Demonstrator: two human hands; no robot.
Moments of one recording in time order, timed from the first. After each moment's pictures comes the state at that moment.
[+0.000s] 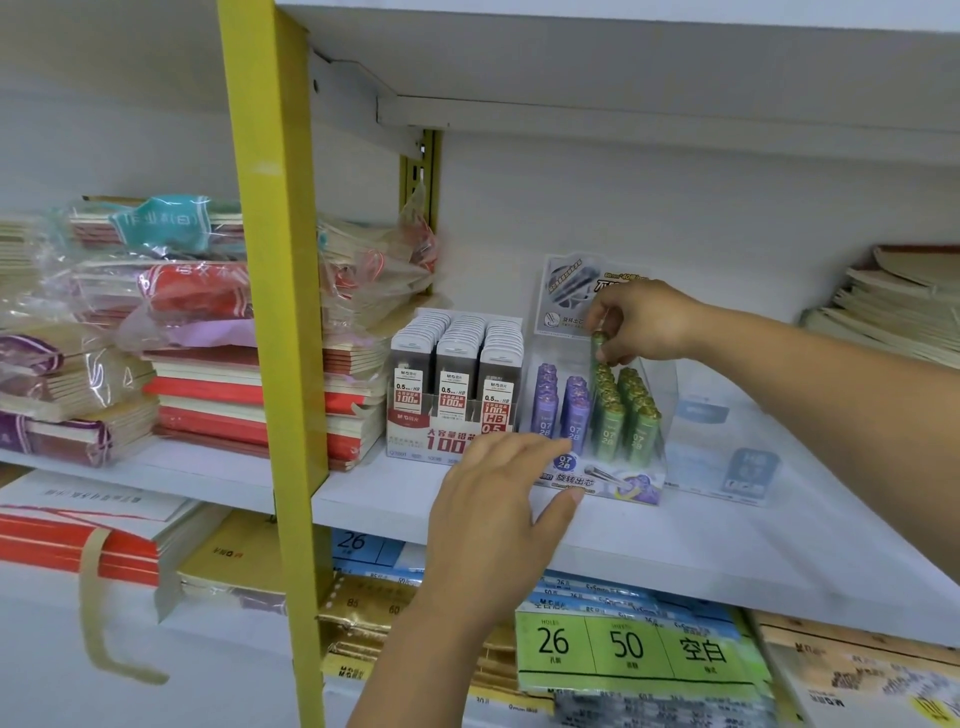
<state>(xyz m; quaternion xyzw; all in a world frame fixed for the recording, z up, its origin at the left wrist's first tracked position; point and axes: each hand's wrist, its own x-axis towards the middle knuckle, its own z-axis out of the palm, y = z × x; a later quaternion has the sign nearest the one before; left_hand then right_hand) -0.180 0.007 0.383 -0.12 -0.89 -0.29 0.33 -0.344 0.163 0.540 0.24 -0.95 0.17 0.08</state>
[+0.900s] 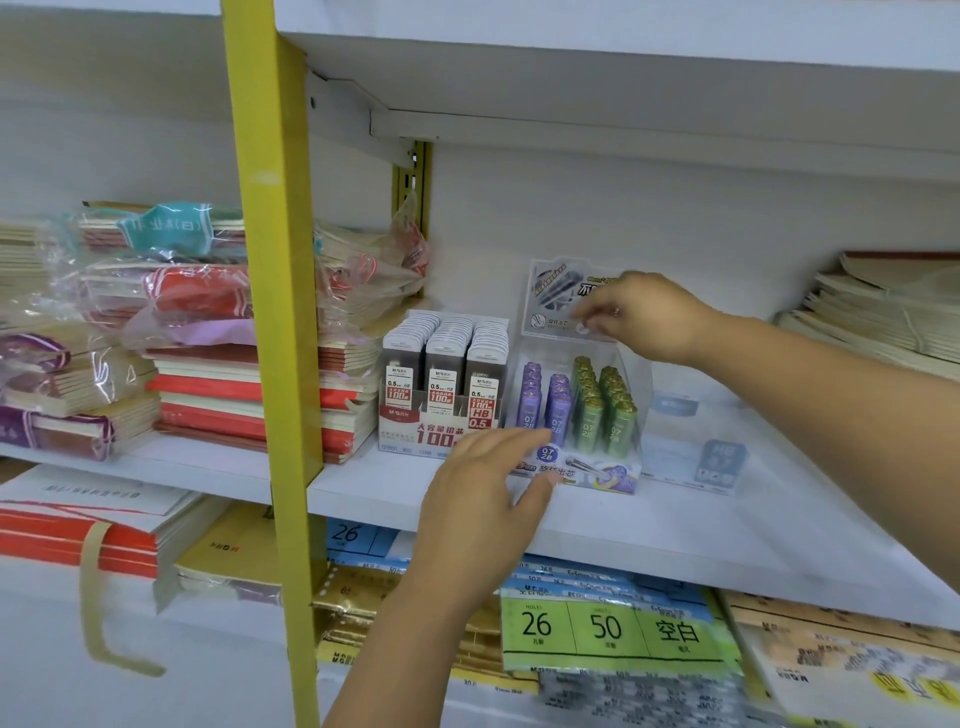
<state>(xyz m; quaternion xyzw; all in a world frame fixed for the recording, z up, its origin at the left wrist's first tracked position) -0.173 0.009 0.386 -0.13 -0.86 -0.36 0.33 -0.305 0.175 0.550 0.29 -0.94 0.04 0.20</state>
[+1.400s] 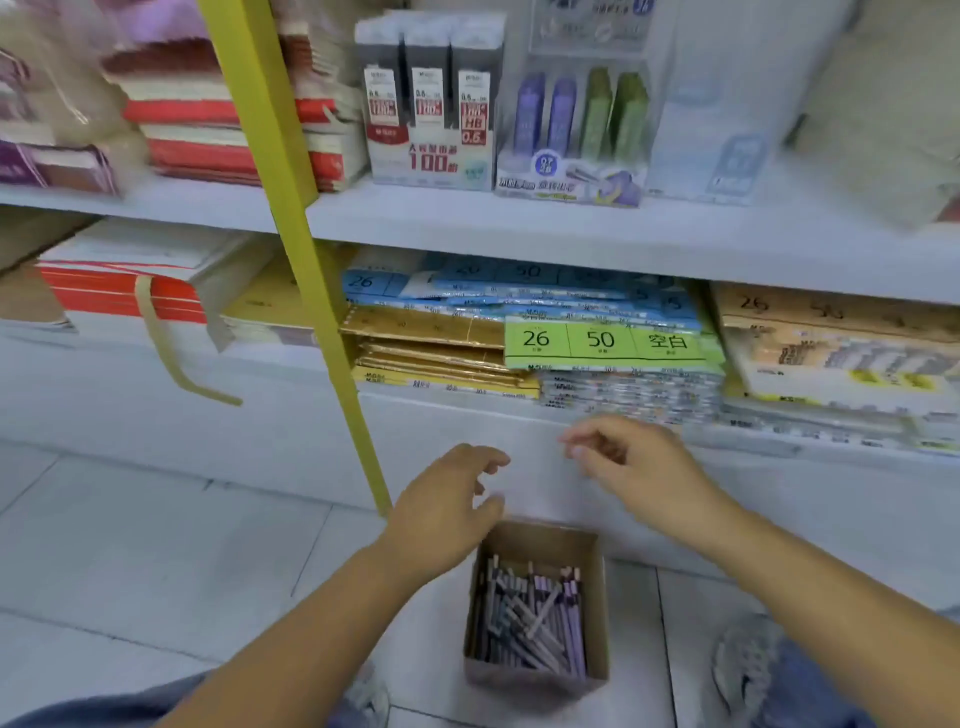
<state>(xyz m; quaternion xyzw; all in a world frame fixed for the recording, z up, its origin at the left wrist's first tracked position) -0.041 0.009 0.198 -0.04 -0.94 -0.34 0.01 -0.091 0.225 0.260 0.20 -0.87 0.44 -0.08</state>
